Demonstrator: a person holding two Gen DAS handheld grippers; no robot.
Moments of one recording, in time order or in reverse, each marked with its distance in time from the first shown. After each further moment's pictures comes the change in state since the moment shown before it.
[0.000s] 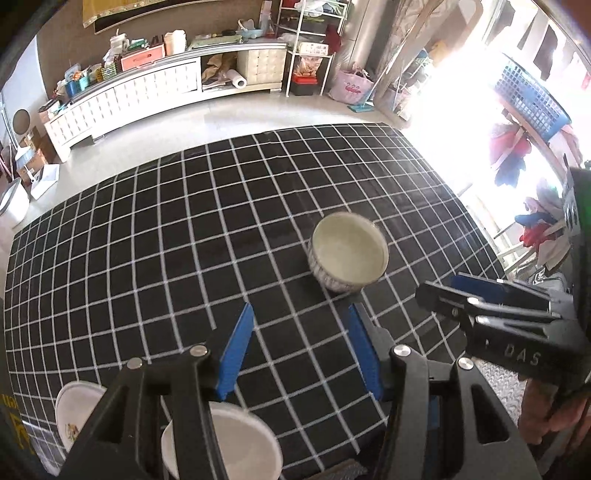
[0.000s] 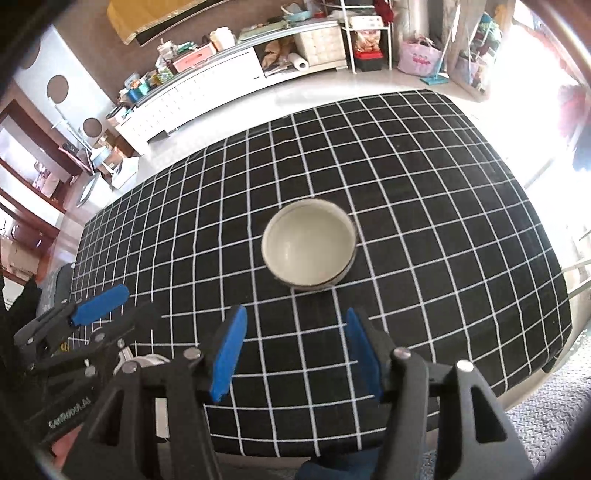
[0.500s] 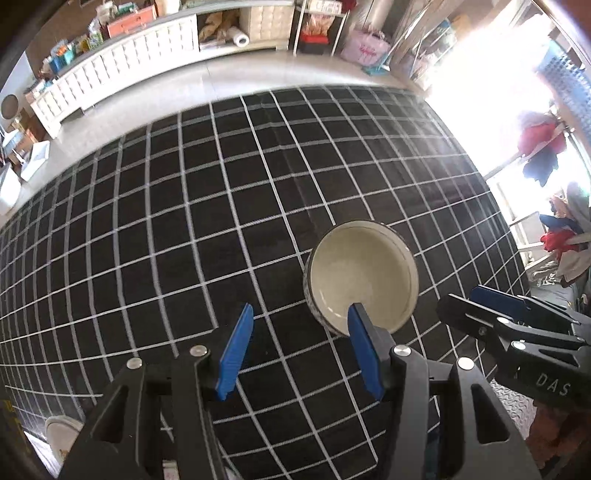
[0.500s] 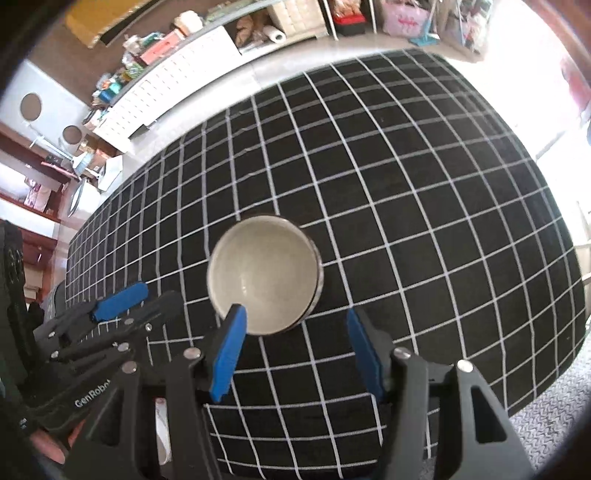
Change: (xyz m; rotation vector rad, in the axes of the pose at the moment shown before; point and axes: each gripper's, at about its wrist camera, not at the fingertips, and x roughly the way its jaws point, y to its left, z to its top) left arm 0.107 -0.009 0.055 -0.039 0.187 0.020; right arm 0.062 -0.052 0.050 0.094 0.137 0.021
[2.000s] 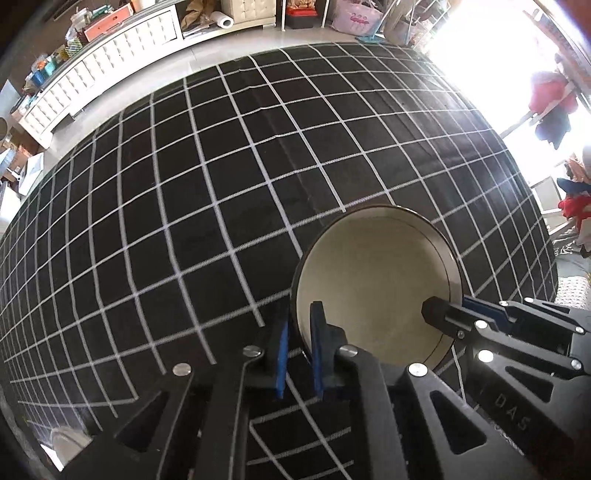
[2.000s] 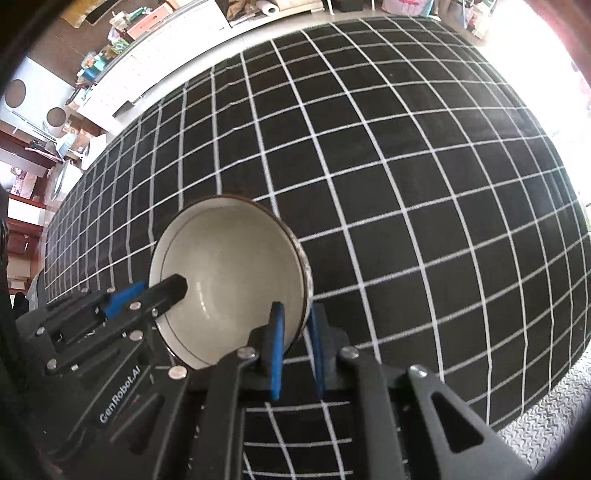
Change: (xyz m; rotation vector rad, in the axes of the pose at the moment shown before) left arm 0.052 -0.035 -0.016 0.085 0.075 0.061; right arm 0.025 0.009 -0.027 -0.012 0.080 -0.052
